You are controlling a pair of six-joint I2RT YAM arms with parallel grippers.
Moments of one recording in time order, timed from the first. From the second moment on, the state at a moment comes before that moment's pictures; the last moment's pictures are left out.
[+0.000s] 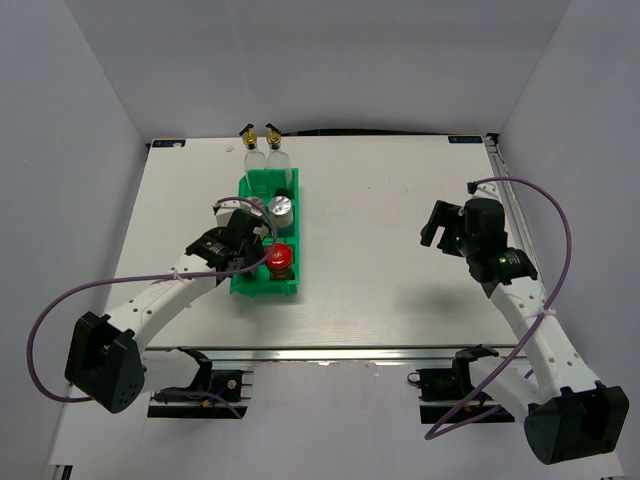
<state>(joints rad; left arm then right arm) -0.53 1.23 0.87 -0.62 -0.47 -0.67 0.22 0.94 0.83 -0.50 0.09 0.36</state>
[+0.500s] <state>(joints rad) -0.53 1.24 0.87 -0.60 -0.43 -0.66 0.22 0.95 0.83 -0.50 0.08 0.35</state>
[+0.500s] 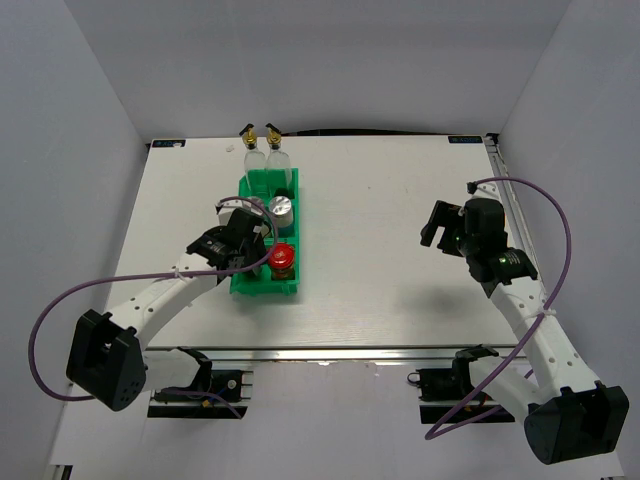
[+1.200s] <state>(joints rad) -0.52 1.26 0.88 -0.64 -0.39 -0.64 0.22 0.95 0.83 -0.50 0.09 0.35</state>
